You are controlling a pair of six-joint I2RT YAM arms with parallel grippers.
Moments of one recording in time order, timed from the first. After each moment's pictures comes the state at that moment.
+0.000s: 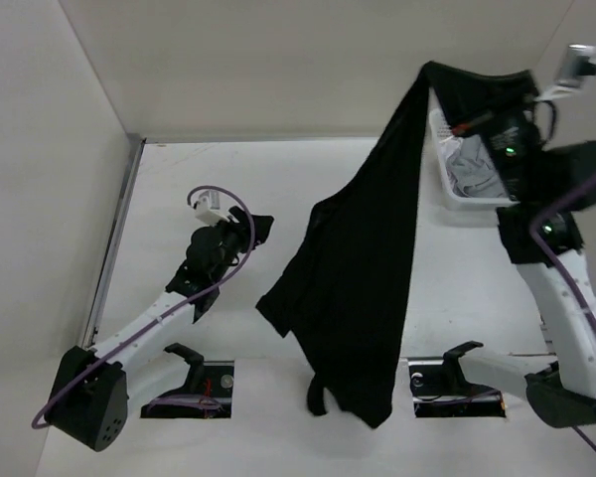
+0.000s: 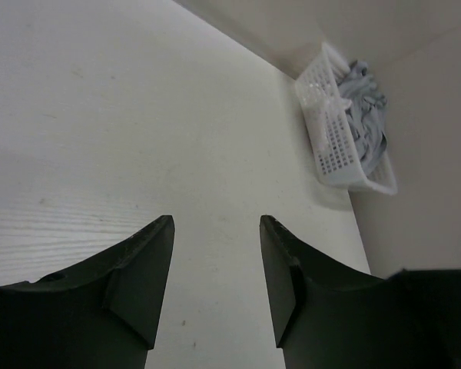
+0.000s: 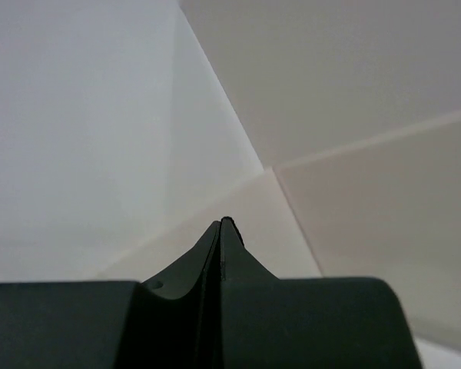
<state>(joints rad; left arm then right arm) -0.48 1.01 0.47 0.42 -0.07 -0.80 0.37 1.11 1.64 0.19 -0.22 0.77</state>
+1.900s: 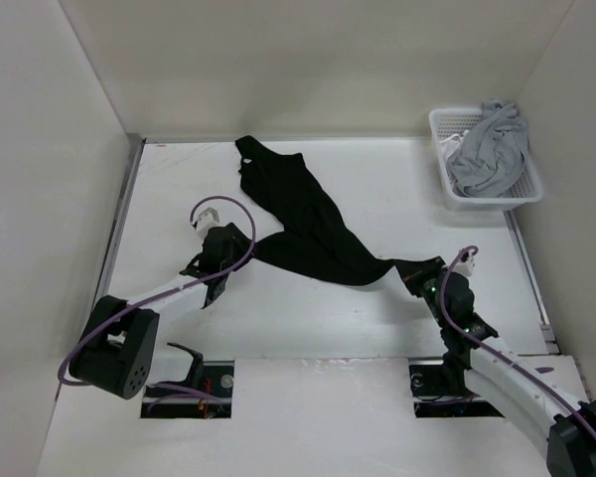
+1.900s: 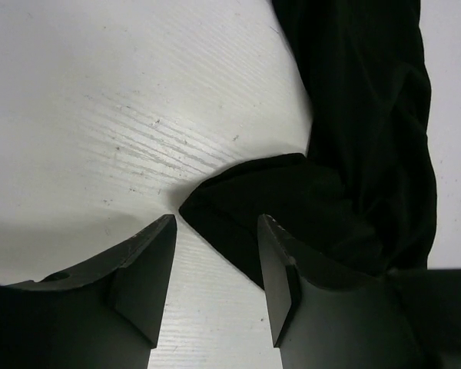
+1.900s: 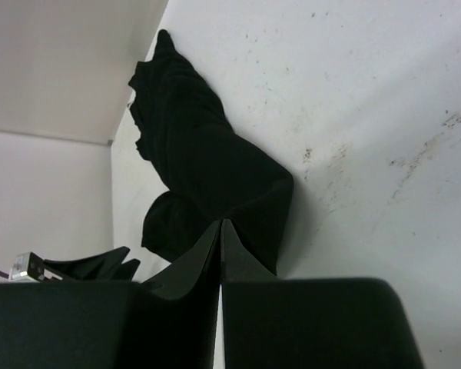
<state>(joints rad) -0.37 1.29 0.44 0.26 -0.21 -0.87 0.43 0.63 0.08 0.28 0.22 1.15</state>
